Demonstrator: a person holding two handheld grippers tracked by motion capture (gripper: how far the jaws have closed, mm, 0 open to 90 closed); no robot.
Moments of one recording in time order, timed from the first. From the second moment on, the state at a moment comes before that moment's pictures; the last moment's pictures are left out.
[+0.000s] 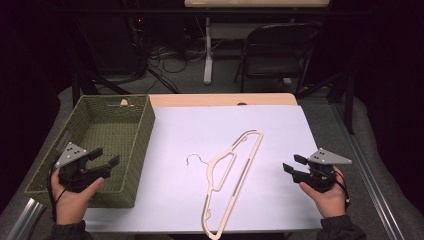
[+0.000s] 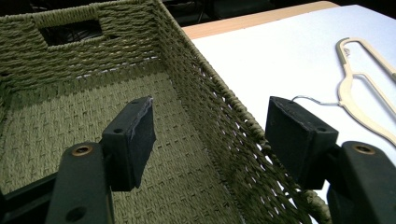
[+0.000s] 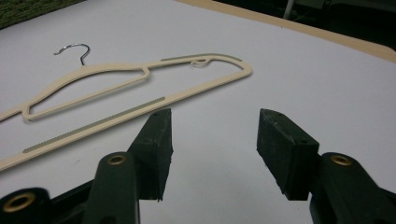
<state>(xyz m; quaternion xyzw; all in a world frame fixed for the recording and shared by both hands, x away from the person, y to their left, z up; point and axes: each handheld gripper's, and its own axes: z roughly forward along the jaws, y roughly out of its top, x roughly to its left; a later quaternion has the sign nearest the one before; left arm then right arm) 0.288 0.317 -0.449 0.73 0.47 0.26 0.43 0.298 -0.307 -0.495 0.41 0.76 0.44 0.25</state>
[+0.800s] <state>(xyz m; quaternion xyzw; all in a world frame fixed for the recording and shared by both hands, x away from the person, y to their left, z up) 0.283 0.316 -0.443 0.72 0.47 0.26 0.44 0.329 -0.279 -0.444 0.34 0.81 0.42 0.21</state>
